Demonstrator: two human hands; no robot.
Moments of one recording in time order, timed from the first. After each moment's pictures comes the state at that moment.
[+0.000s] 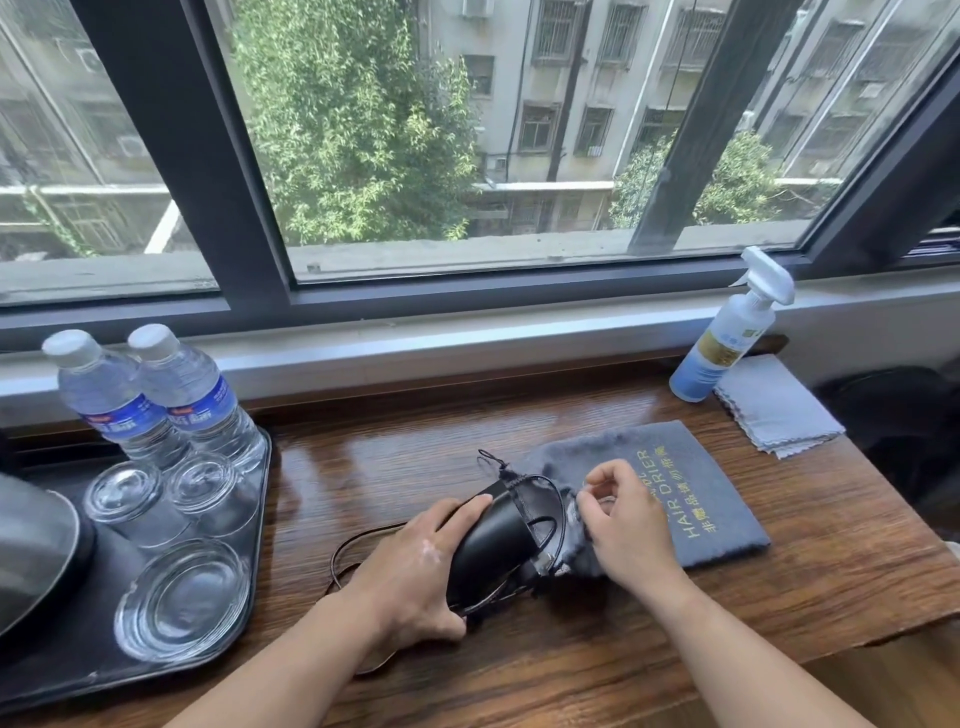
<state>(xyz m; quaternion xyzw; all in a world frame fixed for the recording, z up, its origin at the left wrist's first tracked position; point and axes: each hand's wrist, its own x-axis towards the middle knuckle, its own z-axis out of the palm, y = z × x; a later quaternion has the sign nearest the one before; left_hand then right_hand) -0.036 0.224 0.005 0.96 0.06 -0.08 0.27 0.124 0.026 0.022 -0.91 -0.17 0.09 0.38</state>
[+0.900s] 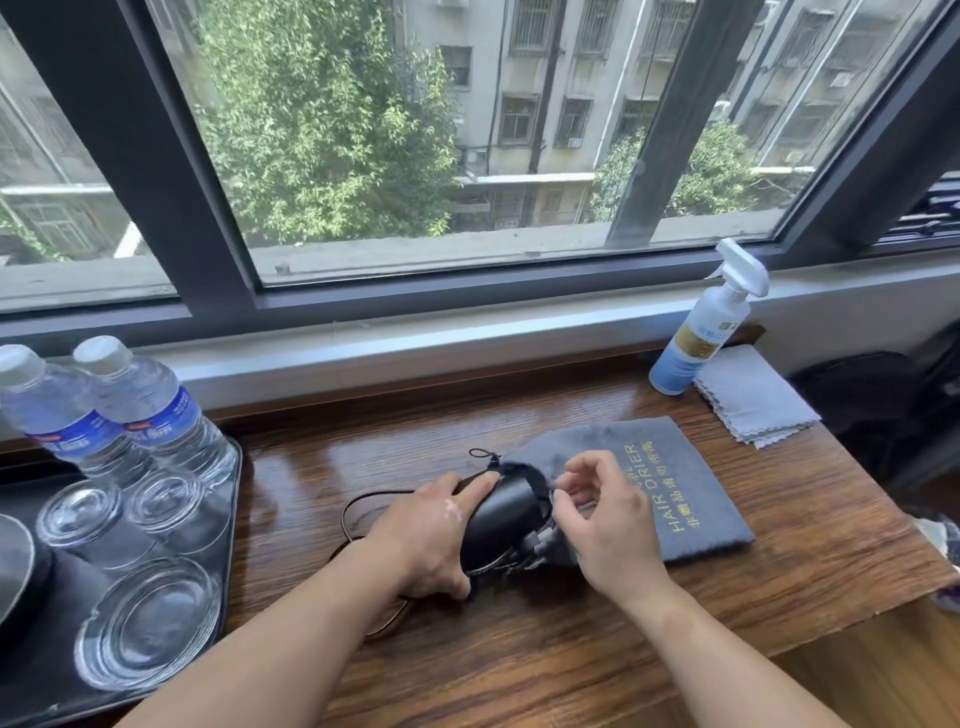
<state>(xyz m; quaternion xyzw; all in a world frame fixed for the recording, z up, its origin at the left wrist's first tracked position) 0.025 0.223 0.007 0.97 0.06 -0.17 0.17 0.117 0.025 0.025 -0.86 -0.24 0.02 0.46</state>
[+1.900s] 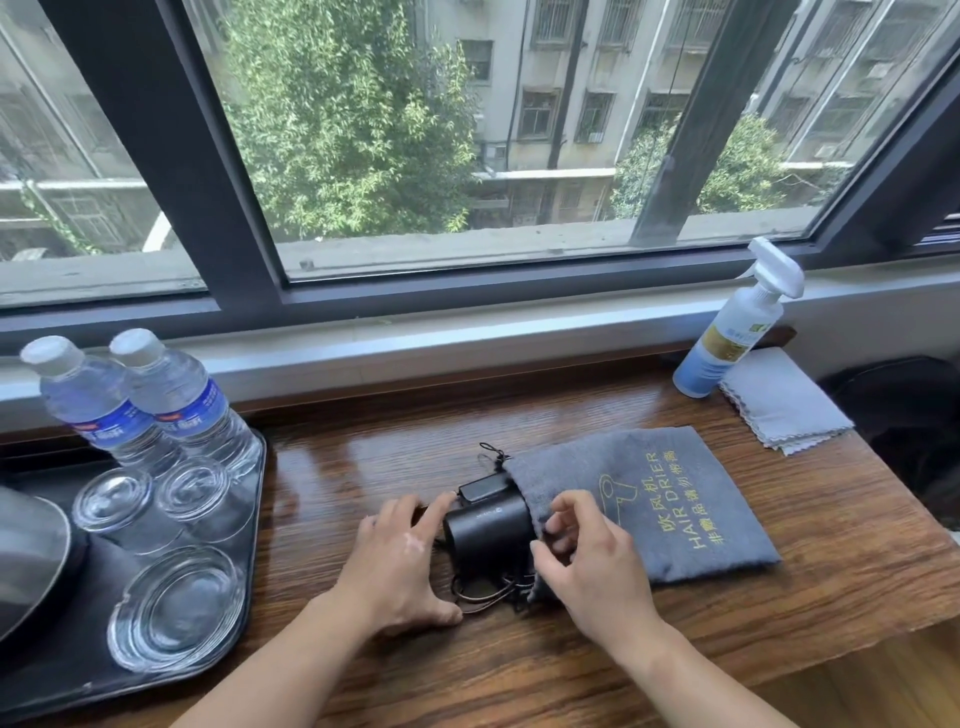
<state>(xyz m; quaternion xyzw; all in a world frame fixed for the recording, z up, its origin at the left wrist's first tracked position) -0.030 0.242 -0.024 0.97 0.16 -0.13 0.17 0.086 0.028 -0.008 -0.88 -0.30 0.05 0.35</state>
